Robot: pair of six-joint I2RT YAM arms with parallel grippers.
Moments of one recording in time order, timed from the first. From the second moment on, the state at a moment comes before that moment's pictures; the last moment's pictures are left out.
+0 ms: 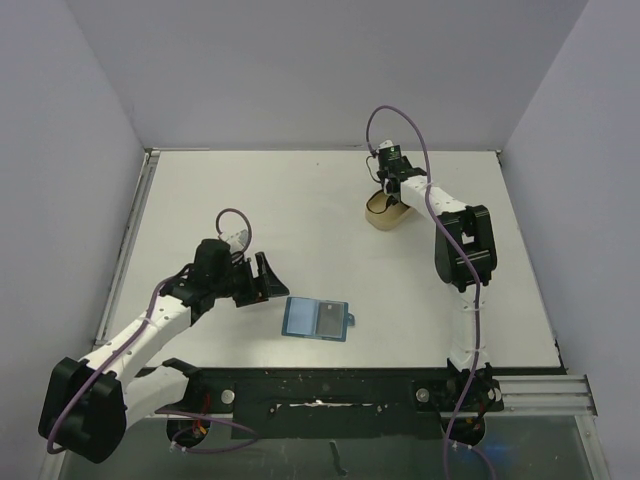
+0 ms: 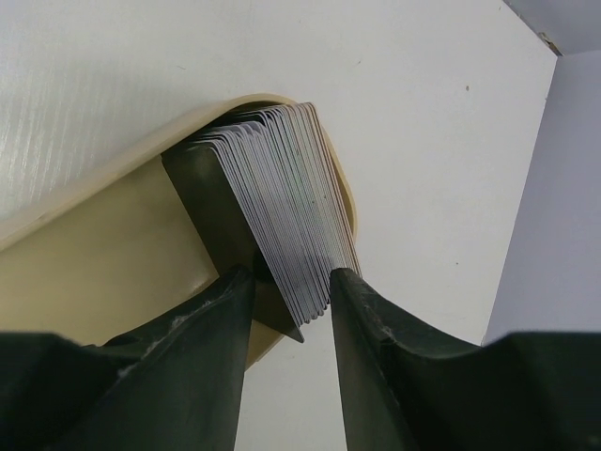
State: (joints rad) left arm -0.40 1.06 0.56 -0.28 0.43 -0.71; right arm 0.28 2.22 1.76 -0.40 0.52 -0.36
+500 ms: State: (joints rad) left arm -0.40 1.06 0.53 -0.24 0.44 -0.72; right arm 0.28 2.22 1.76 -0.40 0.52 -0.38
